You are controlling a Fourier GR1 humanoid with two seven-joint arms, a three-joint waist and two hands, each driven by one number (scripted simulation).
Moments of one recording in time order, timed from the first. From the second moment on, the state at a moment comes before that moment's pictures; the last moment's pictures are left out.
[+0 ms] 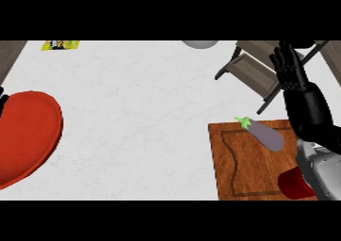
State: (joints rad) left arm -0.06 0.62 0.04 -1.55 0.28 0.26 0.12; right arm -0.33 -0.38 0.17 -1.59 -0.17 -0.17 -0.18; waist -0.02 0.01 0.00
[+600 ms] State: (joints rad) left arm -0.06 0.51 -0.11 -1.57 0.34 0.16 0.14; right arm -0.32 -0.65 0.56 -1.42 0.58 -0.23 -0.01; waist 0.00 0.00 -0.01
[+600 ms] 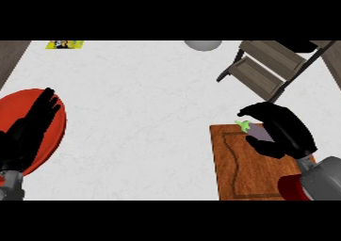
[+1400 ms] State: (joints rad) left arm -0.08 0.45 -0.16 -1.55 0.35 0.14 0.16; right arm -0.44 -0.46 1.00 -1.24 1.47 0.28 0.61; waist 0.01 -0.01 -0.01
